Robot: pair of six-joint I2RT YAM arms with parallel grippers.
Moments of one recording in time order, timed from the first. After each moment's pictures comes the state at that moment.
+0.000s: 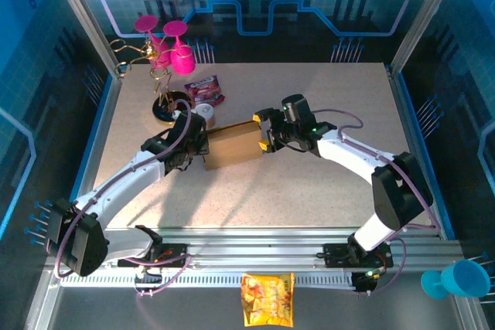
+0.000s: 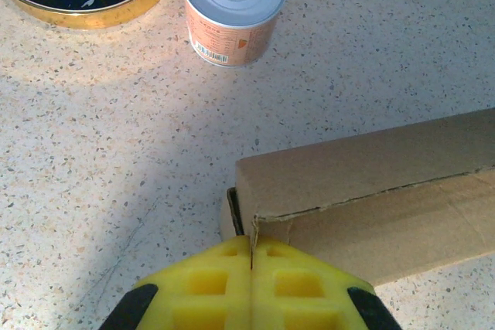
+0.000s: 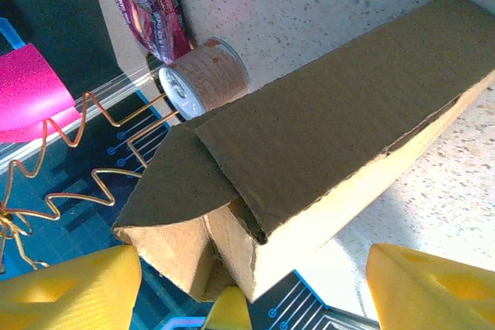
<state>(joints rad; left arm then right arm) -0.45 1.25 0.93 -0.57 -0.26 -0.56 0.53 1.61 1.08 -0.13 -0.34 1.76</state>
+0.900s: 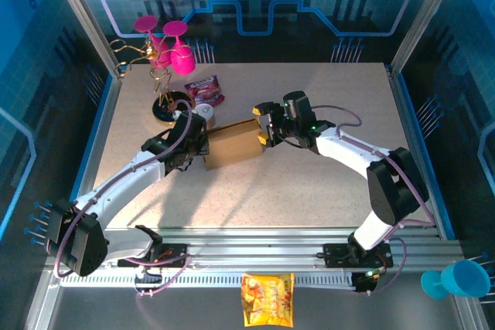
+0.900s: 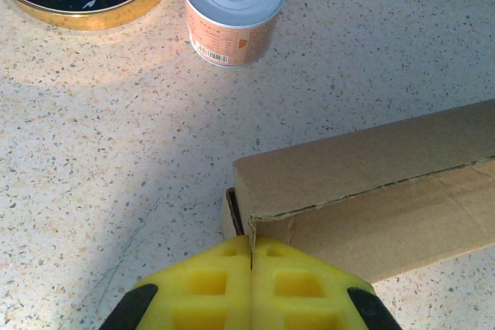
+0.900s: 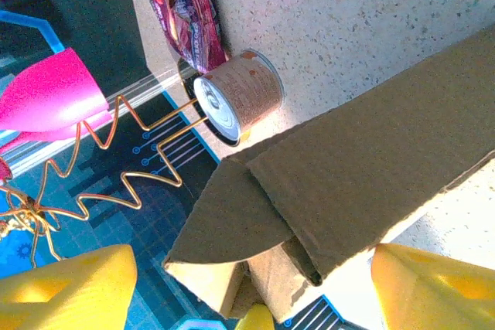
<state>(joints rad) -0.46 1.25 0.93 -0.57 -0.27 -0.55 0.51 1.65 1.09 -0.05 -0.35 1.74</state>
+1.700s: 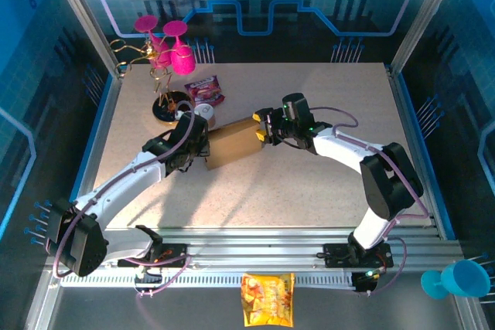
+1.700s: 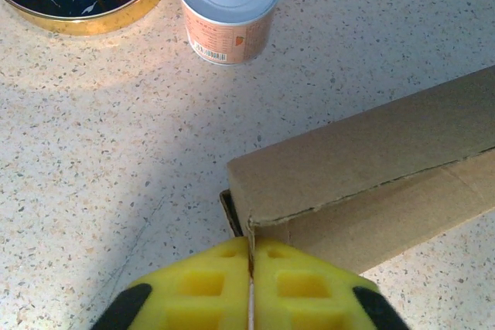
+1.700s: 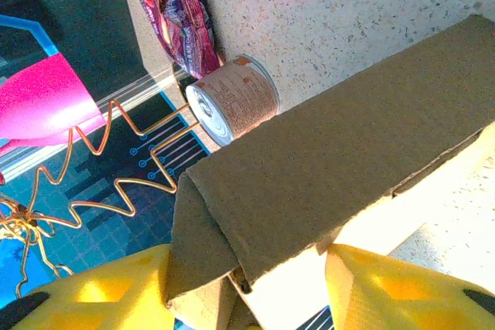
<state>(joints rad) -0.47 1.25 0.93 -0.59 -0.28 -0.52 0.50 1.70 1.07 0.03 -0.37 1.74</state>
